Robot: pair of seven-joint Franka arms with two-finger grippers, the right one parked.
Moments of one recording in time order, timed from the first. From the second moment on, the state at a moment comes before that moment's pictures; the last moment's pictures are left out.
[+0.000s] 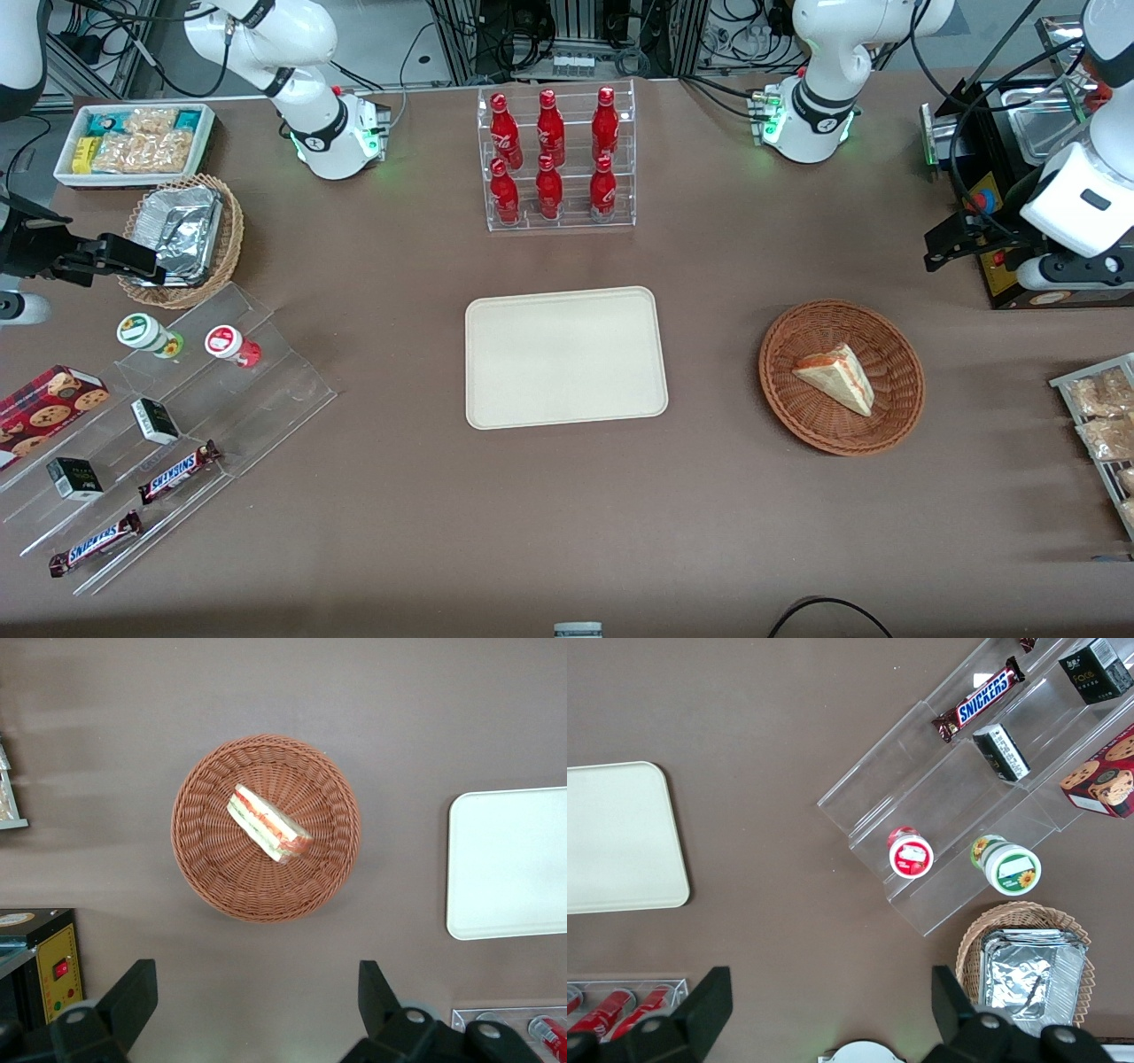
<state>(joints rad) 0.01 0.00 -0.08 -1.60 -0.02 1.57 -0.08</state>
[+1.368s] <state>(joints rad) 0.01 0.02 -0.08 -2.07 0.01 2.16 -0.51</state>
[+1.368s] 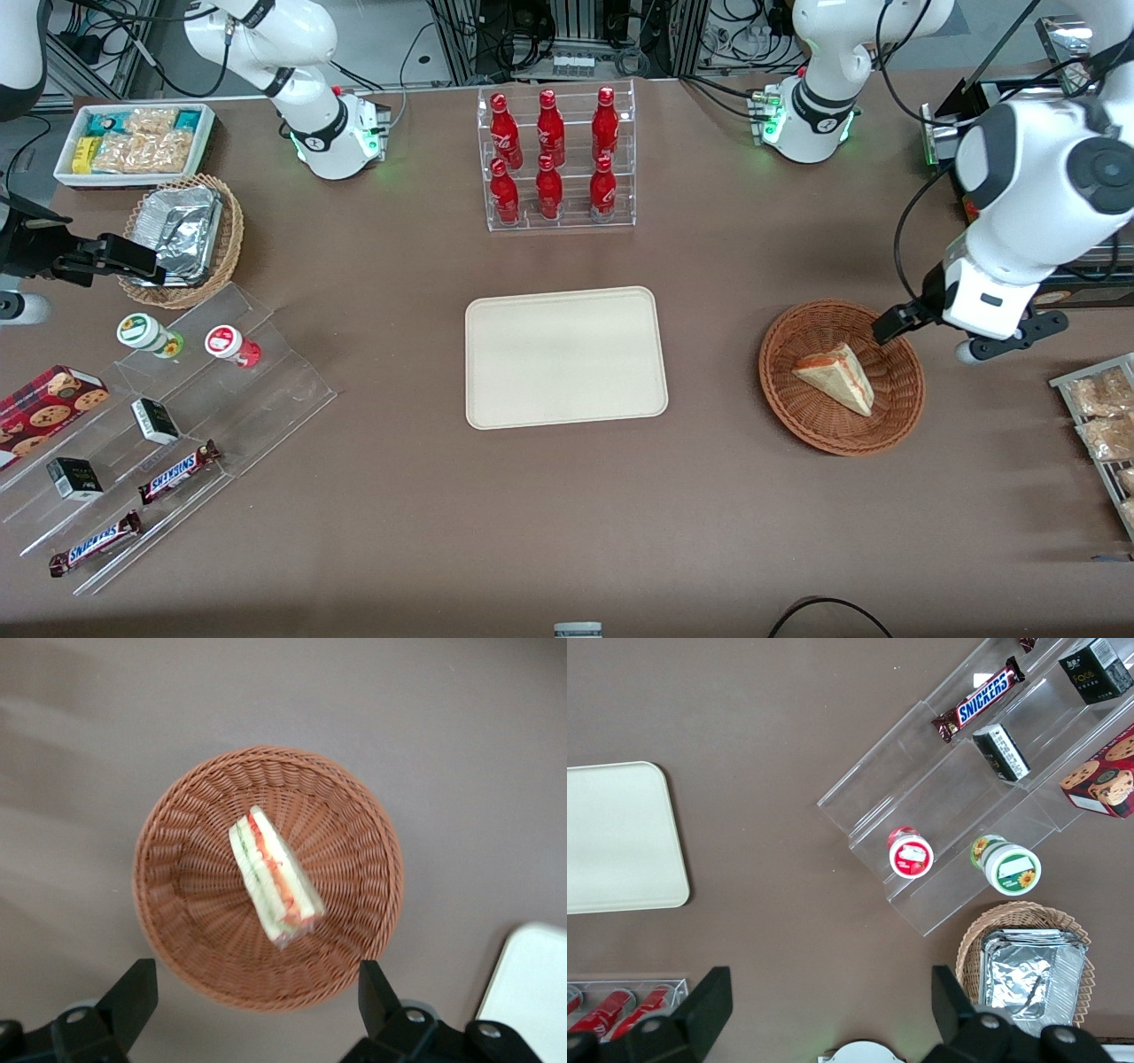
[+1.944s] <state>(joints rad) 0.00 0.11 -0.10 -2.21 0.01 2.43 -0.80</state>
